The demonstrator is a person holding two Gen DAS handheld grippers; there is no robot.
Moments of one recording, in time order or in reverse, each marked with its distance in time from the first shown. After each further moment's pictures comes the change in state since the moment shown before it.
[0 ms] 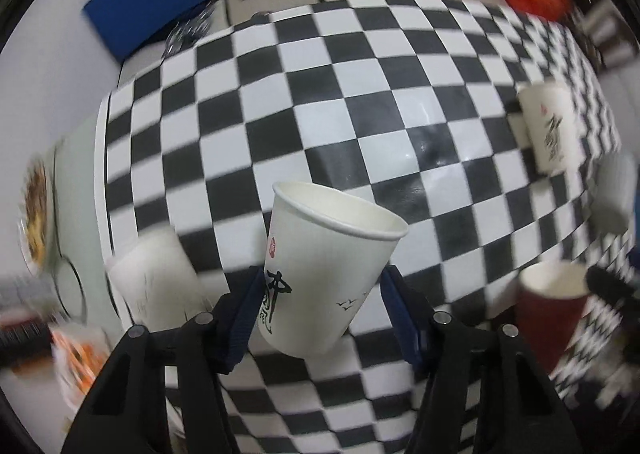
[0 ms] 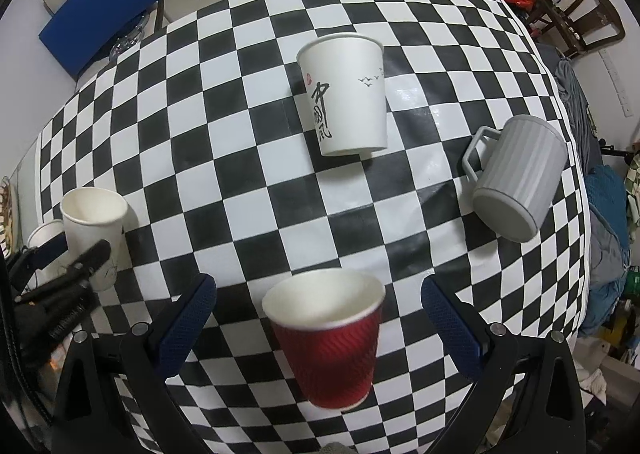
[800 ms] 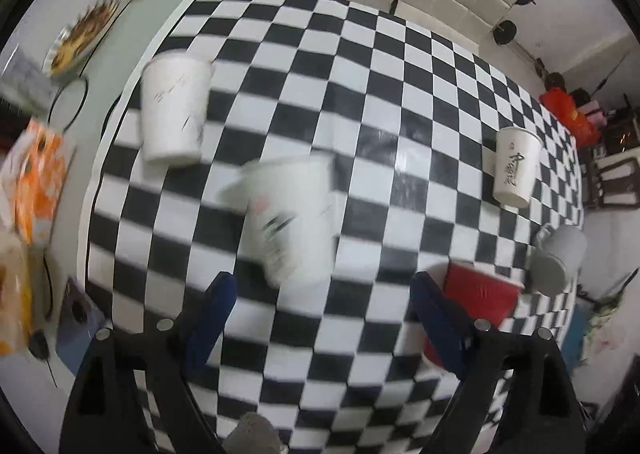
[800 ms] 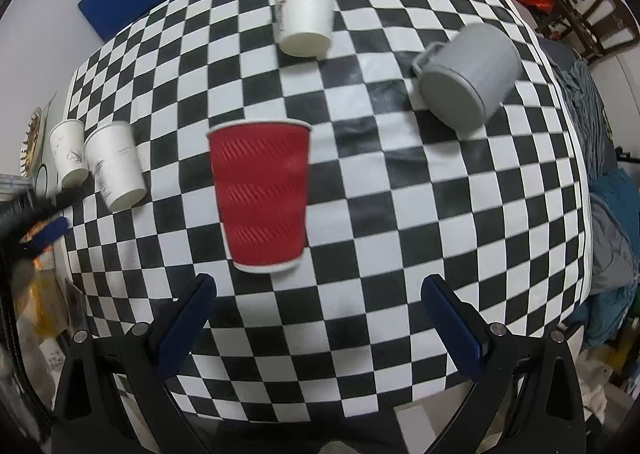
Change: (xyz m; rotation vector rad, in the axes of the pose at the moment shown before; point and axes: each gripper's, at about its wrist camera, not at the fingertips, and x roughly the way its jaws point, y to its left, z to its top) left arm -0.032 -0.033 -0.107 -0.421 -0.080 -0.100; right arm -0.018 -0.079 -0.117 -0.072 0.002 0.081
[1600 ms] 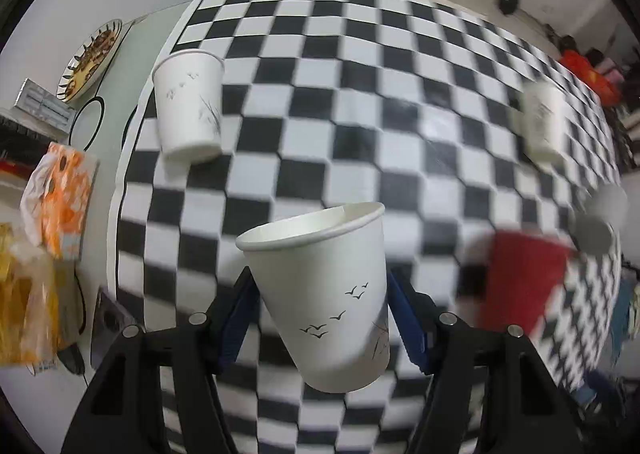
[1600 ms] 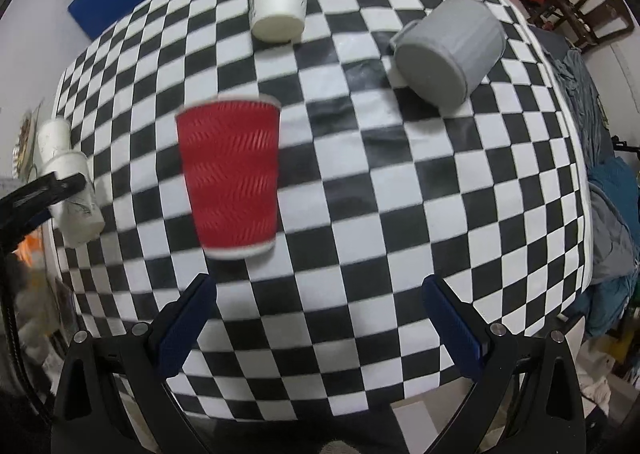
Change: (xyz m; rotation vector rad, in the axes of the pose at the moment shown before) left arm 0.010 0.007 -0.052 0.126 -0.003 0.122; right arm 0.018 -0.017 -0.016 -0.003 0.028 -0.013
